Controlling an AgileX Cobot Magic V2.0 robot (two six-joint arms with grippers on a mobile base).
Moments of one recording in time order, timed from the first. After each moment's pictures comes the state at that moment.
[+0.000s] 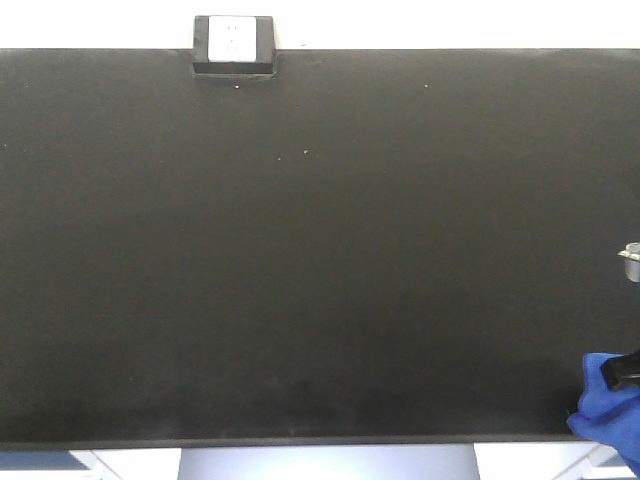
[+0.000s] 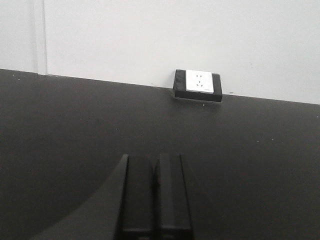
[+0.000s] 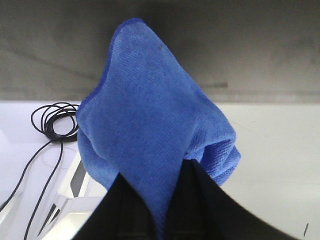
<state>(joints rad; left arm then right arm) 0.01 -0.01 0.03 0.06 0.13 -0.18 0.00 1.10 -0.70 -0.09 1.22 0.00</state>
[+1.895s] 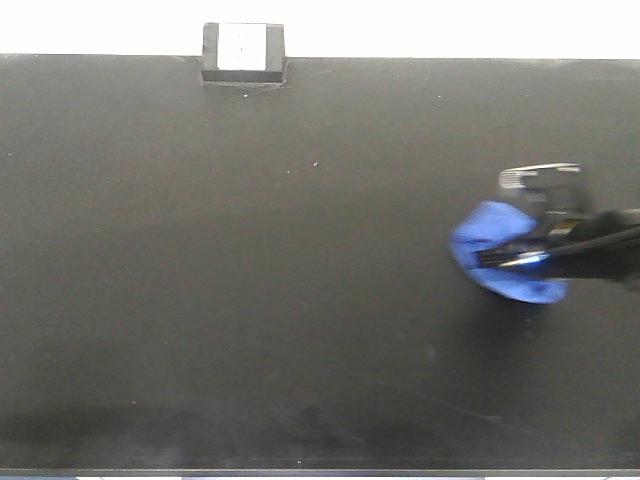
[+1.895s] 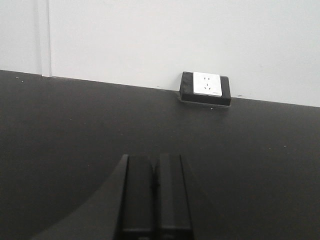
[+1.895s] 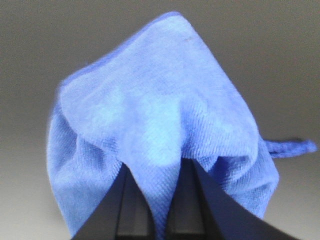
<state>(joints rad) 0.01 -0.01 0.03 0.06 0.13 -0.18 0.21 1.72 -0.71 0.00 0.01 -0.03</state>
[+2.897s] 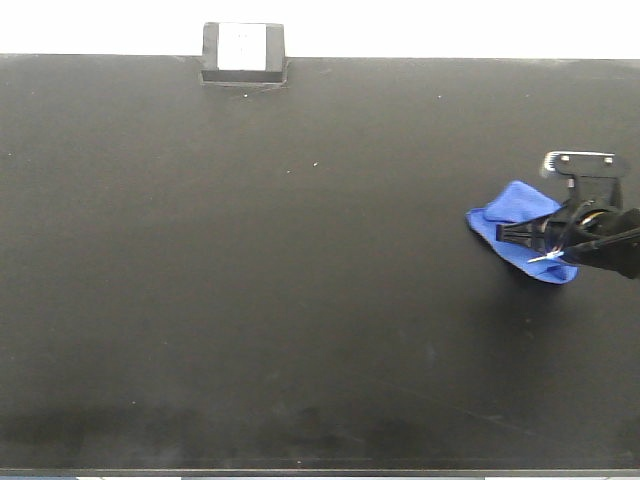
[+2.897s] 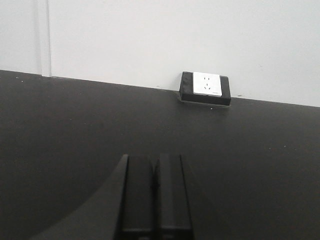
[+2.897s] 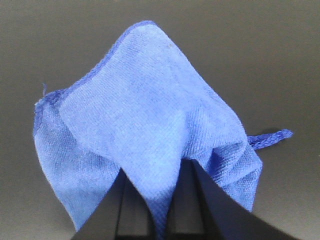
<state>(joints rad) 0.01 -0.01 0.03 0.06 0.13 -0.18 -0.01 1.75 -0.71 0.06 -0.11 -0.01</state>
